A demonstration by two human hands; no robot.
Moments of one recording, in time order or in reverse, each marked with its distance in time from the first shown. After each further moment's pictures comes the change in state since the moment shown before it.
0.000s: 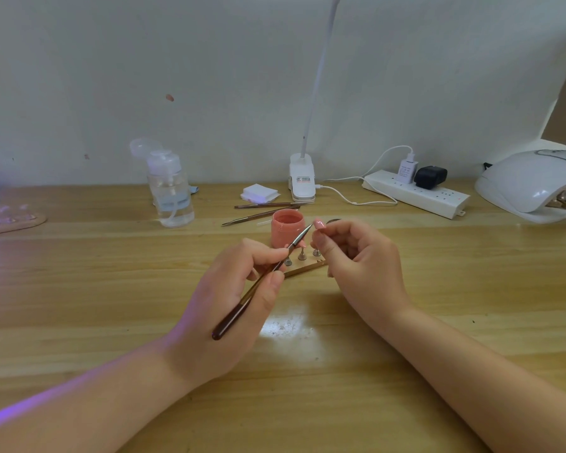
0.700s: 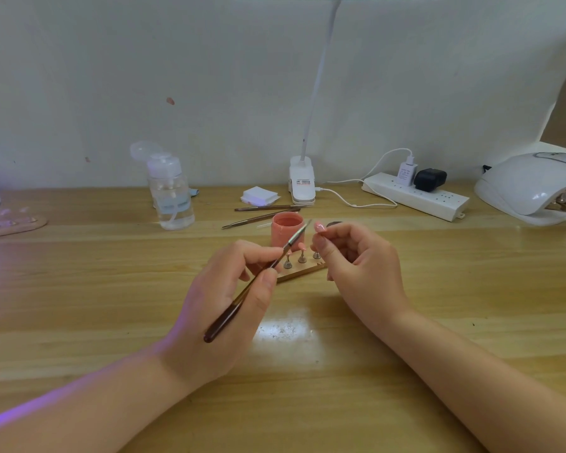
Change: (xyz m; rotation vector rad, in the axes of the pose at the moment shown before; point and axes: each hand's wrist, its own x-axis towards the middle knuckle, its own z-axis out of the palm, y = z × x) left_hand 0.001 0.002 -0.002 -0.015 0.077 0.026; right_hand 0.000 0.000 -0.001 -0.041 -0.003 0.011
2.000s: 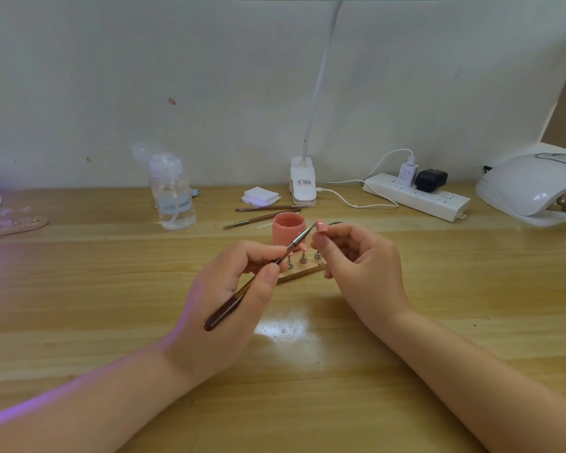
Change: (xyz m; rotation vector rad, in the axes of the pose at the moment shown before) left_hand 0.002 -0.003 0.001 -0.164 -0.012 -0.063; right_hand -0.001 -0.007 0.002 0.105 0.005 -0.003
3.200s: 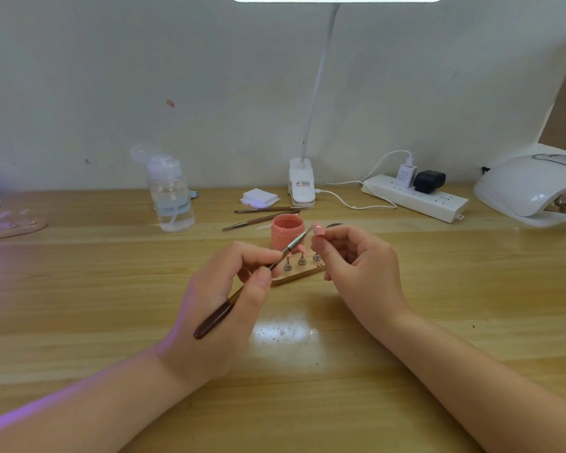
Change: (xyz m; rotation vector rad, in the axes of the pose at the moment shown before) left_hand 0.000 0.005 -0.002 0.045 0.024 0.037; right_hand 0.001 0.005 -0.001 -0.105 0.006 0.004
